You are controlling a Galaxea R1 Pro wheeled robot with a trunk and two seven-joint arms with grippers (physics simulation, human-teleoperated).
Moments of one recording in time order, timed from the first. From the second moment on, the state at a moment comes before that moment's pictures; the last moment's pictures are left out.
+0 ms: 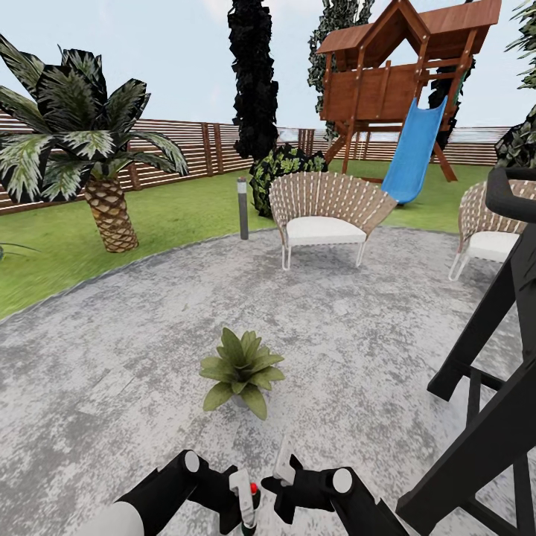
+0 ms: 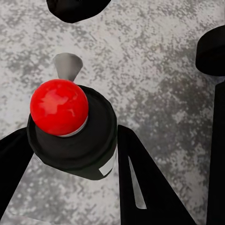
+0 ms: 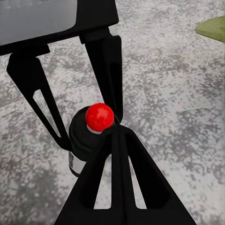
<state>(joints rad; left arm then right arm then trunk) -0.57 -0.02 -0.49 -0.48 -0.43 -0.01 -0.89 -0.38 0.11 0.19 -0.75 0.57 -0.12 0.79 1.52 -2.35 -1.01</state>
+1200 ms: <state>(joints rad) -0.55 0.16 -0.49 -0.47 -0.39 -0.02 -0.89 -0.38 0.11 0.20 -0.75 0.57 -0.12 0.79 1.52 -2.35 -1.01</state>
